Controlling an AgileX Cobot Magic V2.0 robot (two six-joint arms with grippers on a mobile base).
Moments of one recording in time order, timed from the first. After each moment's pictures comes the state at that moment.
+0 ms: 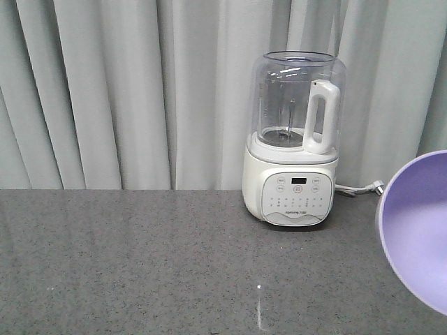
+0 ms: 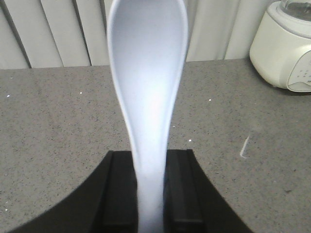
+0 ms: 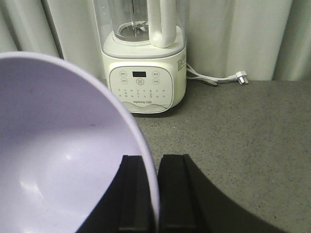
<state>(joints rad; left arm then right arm) -0.08 0.89 -1.29 -0.05 0.95 -0.01 -0.15 0.76 -1.00 0.40 0.73 -0.32</state>
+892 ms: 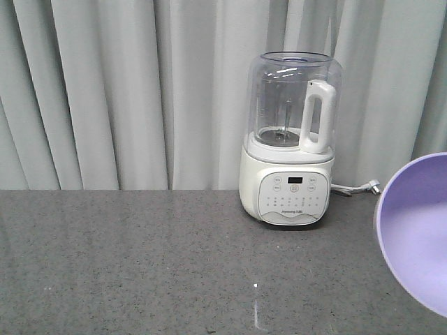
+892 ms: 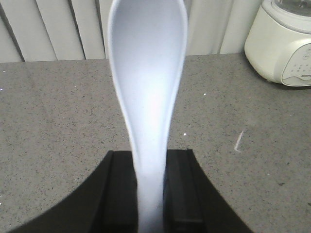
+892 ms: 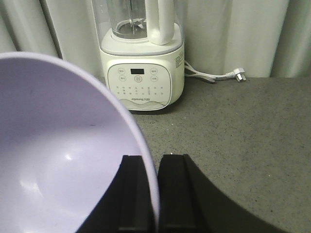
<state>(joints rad) -0.08 0.89 -1.29 -0.06 0.97 -0.01 -0.15 0.76 -1.00 0.40 0.73 -0.32</state>
